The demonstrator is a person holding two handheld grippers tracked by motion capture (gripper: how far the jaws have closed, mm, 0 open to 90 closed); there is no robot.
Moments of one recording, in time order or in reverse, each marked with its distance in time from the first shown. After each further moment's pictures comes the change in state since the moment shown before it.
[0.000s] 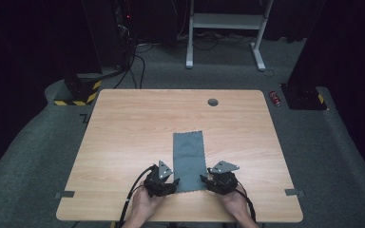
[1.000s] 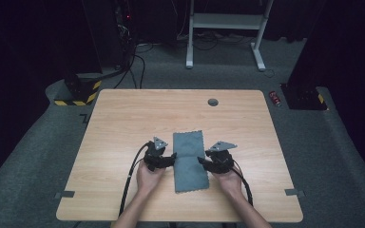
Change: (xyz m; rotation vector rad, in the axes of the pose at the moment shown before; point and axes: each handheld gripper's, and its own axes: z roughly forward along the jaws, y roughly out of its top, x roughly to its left) left arm 0.065 0.034 0.050 -0.070 0.070 -0.169; right arm -0.038 0.042 0.025 -0.020 0.014 0.071
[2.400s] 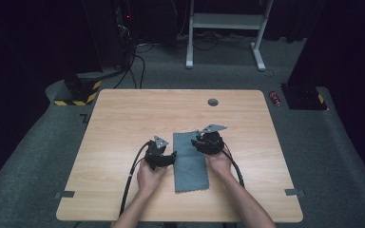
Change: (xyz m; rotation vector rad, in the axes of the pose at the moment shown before) left arm -0.002 0.003 0.005 0.002 0.052 -0.012; right arm -0.025 0.047 0.047 -0.027 0.012 0.006
